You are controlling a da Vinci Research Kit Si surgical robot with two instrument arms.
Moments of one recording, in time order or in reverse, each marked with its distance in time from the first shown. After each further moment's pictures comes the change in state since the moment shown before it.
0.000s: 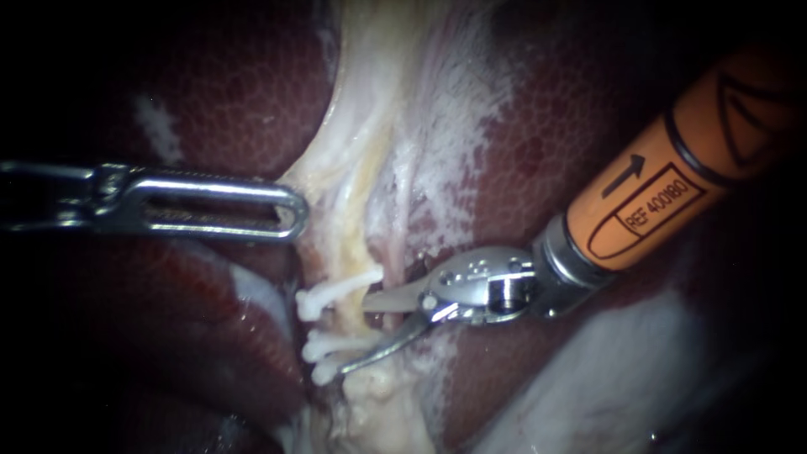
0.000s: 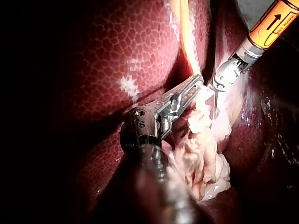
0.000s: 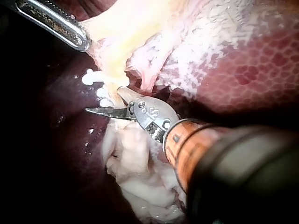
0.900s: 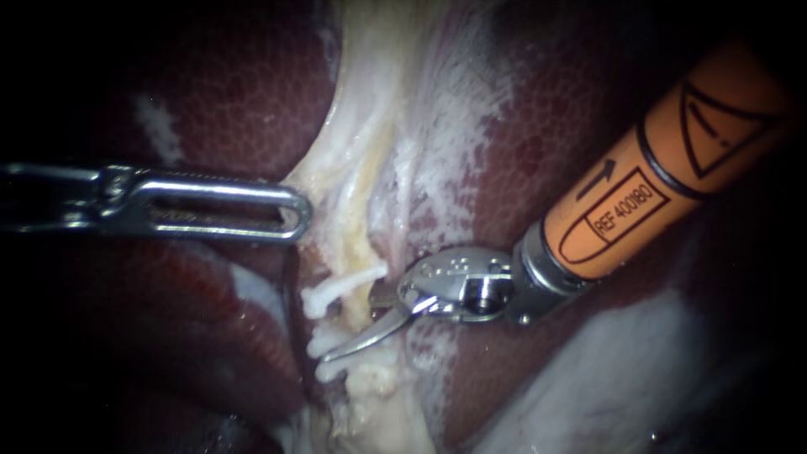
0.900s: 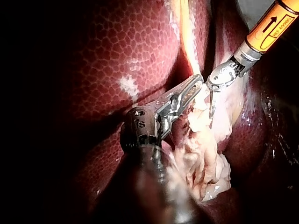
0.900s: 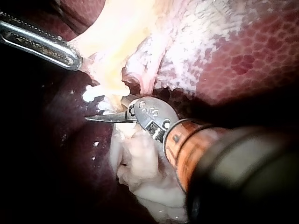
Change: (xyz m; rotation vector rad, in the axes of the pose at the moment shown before) right arm 0.000 0.001 0.000 0.018 0.032 0.117; left arm 0.000 0.000 0.000 -0.002 -0.001 0.002
